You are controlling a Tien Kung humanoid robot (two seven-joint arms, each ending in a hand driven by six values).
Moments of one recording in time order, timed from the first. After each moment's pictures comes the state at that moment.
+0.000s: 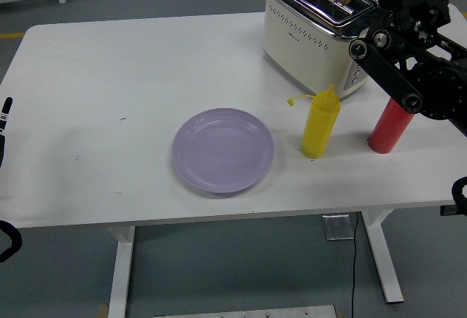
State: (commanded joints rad) left arm -0.05 0.19 -1.69 -1.39 0.30 0.02 -0.10; right arm 1.09 -0.19 0.83 1.02 -1.87 -0.45 -0.58
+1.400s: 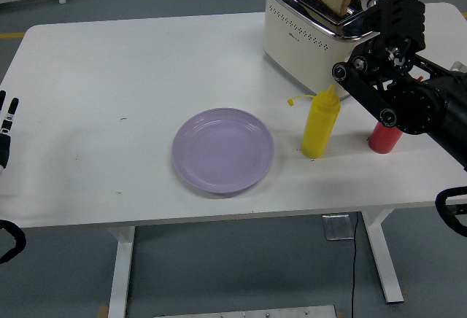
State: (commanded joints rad) left arm -0.06 0.18 -1.67 -1.39 0.29 0.03 -0.10; right arm 1.06 -0.13 0.80 0.88 -1.95 -0.58 -0.49
